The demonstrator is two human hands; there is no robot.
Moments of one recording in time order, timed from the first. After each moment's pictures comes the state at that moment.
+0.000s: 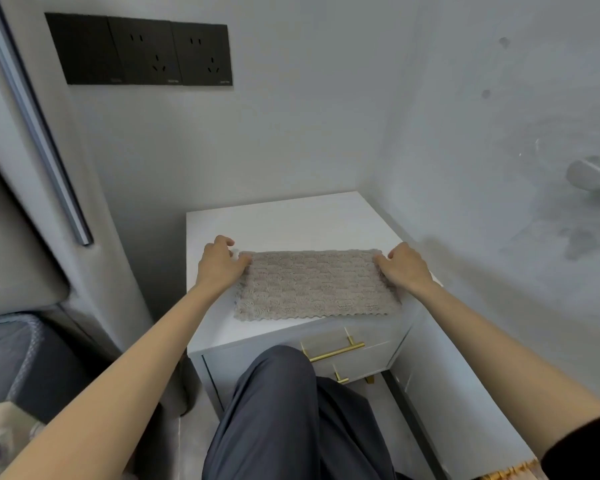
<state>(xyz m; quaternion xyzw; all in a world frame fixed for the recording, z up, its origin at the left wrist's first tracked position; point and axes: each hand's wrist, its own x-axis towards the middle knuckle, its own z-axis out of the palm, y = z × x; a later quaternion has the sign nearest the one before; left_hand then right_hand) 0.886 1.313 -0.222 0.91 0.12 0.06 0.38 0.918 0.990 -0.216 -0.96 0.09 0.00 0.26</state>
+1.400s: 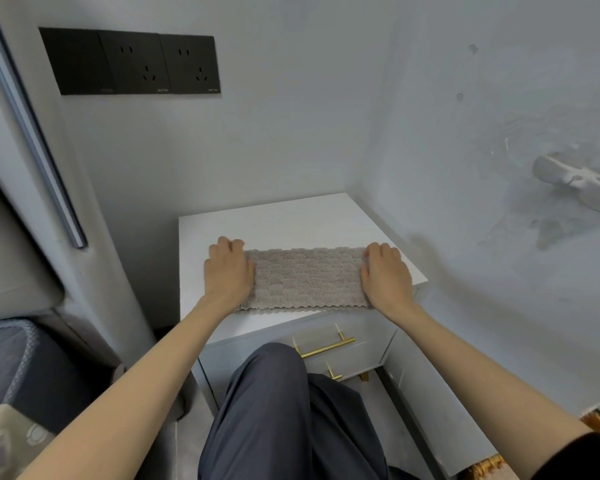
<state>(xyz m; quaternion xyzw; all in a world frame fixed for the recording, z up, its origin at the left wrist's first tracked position) 0.864 1.279 -0.218 0.98 0.05 0.14 0.14 0.870 1.011 -0.224 -0.98 -0.03 -0.18 0.09</state>
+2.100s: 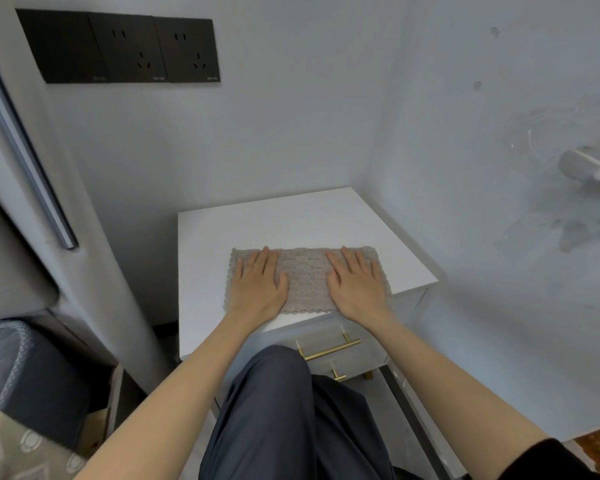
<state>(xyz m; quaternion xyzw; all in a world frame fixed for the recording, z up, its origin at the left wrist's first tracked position) 0.872 1.249 -0.264 0.99 -0.03 0.04 0.15 0.881 1.054 -0.262 -0.99 -0.06 -0.03 0.14</state>
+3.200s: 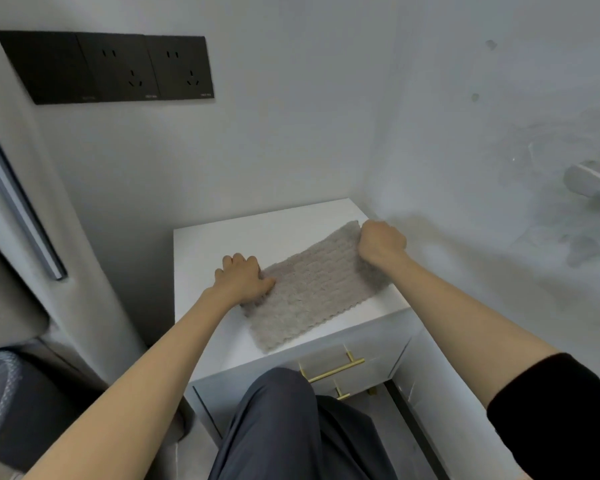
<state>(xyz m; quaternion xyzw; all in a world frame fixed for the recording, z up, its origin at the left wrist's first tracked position) 0.911 1.276 -0.205 0.99 0.01 -0.10 0.12 0.954 1.041 -0.166 -1.00 0.06 -0.04 0.03</state>
